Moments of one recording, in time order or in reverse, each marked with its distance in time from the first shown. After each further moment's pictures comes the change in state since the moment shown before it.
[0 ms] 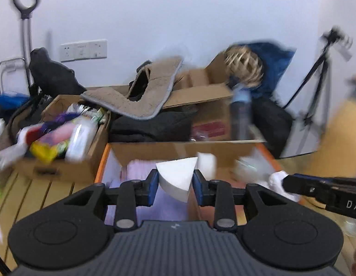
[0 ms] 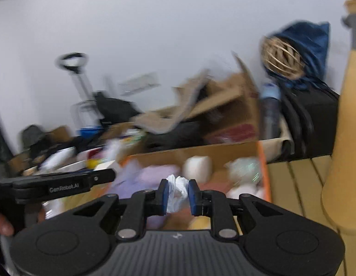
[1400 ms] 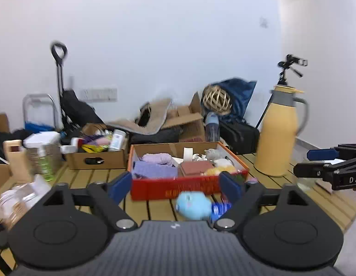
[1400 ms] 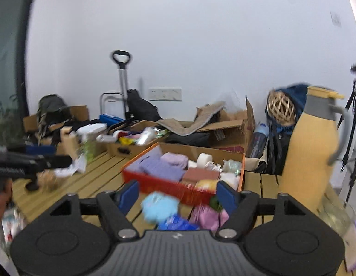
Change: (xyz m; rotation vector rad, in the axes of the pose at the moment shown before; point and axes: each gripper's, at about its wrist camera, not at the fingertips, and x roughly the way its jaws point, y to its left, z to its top) left arm -0.322 0.004 -0.176 0.020 -0.285 -0.051; right arm -0.251 0.072 -0.135 -0.344 -0.159 0.001
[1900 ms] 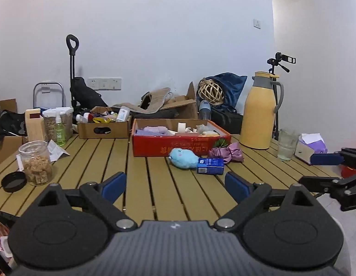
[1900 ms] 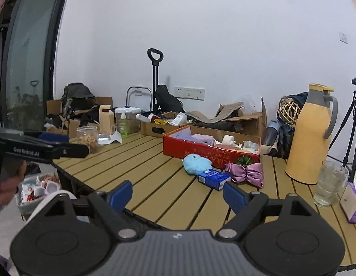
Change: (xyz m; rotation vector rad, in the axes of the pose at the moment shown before) left arm -0.094 -0.010 -0.084 -0.043 0.022 -0.018; right arm -0.111 0.077 -0.099 -0.064 -0.028 0.046
